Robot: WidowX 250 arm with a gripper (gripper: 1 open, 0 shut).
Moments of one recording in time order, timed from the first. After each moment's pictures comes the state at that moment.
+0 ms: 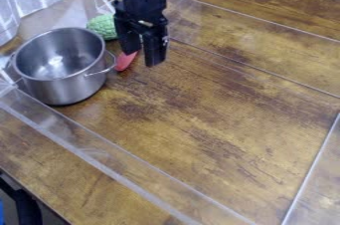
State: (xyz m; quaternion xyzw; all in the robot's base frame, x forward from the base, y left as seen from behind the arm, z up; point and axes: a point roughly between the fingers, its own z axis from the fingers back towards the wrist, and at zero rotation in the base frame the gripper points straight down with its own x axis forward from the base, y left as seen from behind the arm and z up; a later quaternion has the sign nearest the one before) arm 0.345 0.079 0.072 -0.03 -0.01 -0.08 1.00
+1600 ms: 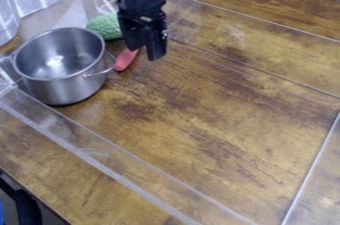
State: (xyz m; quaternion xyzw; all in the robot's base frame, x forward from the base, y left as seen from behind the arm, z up) arm 0.355 0.085 0.063 -0.06 -0.01 -0.11 0.99
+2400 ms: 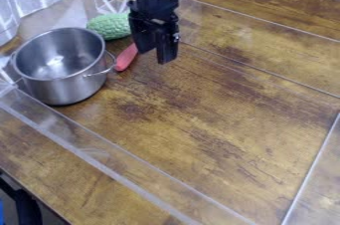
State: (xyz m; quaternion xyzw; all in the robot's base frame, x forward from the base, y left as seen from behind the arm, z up) arm 0.365 0.072 0.072 -0.06 -0.01 -0.13 0.99
